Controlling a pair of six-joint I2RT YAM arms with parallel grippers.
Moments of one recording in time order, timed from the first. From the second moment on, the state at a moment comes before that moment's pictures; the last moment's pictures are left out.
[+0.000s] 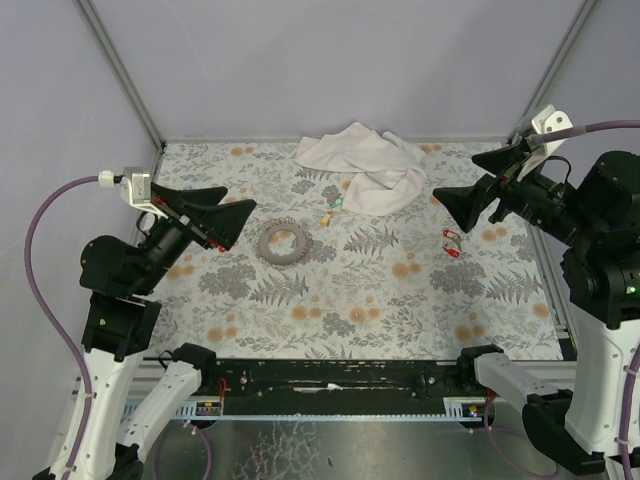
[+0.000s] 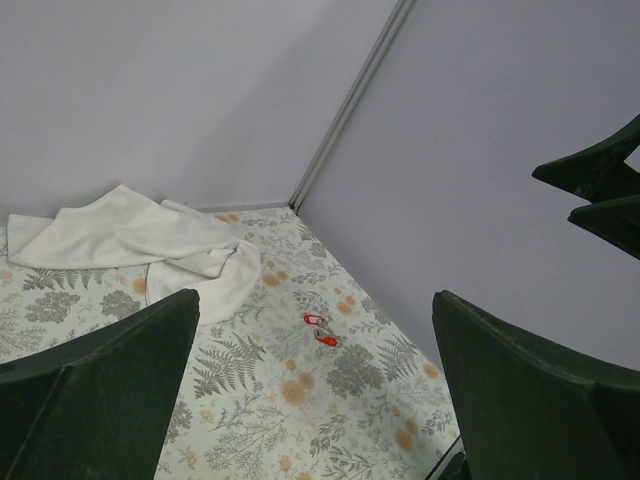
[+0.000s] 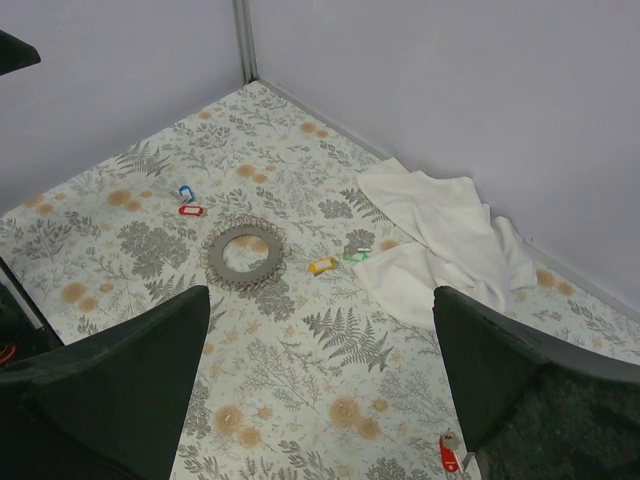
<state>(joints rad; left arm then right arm) -0.26 0.63 1.07 -0.18 0.37 -0.60 0.13 1.02 1.83 -0.92 -0.59 -0.11</state>
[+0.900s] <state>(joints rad) -0.26 0.63 1.08 -0.18 0.38 -0.56 0.13 1.02 1.83 -0.92 -0.59 -0.08</state>
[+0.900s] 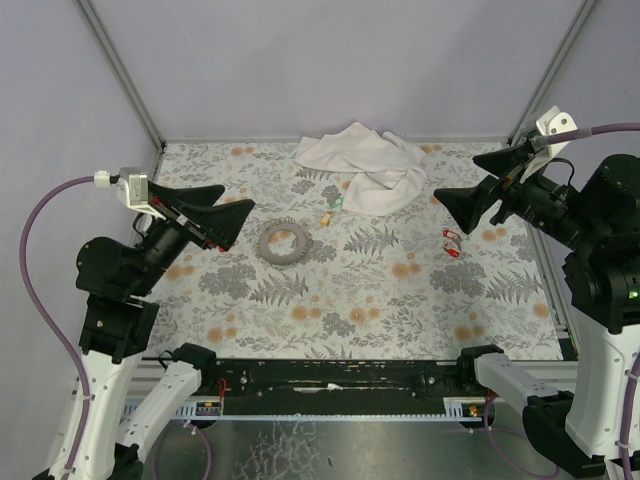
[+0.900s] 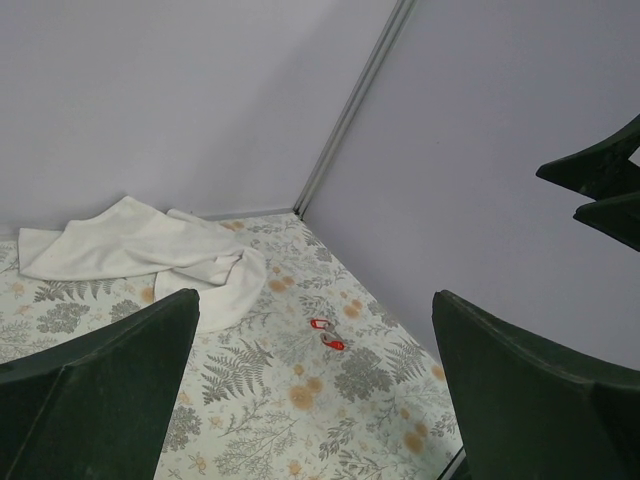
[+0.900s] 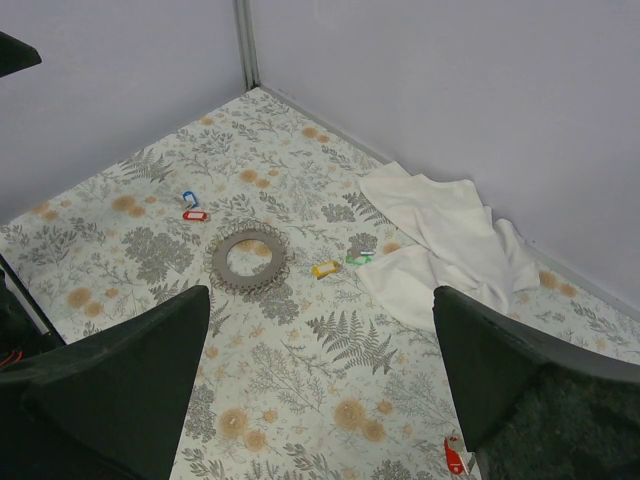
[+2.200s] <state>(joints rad) -0.26 0.63 1.08 -0.18 0.39 -0.55 0.13 1.03 1.83 -0.92 -0.59 -0.08</state>
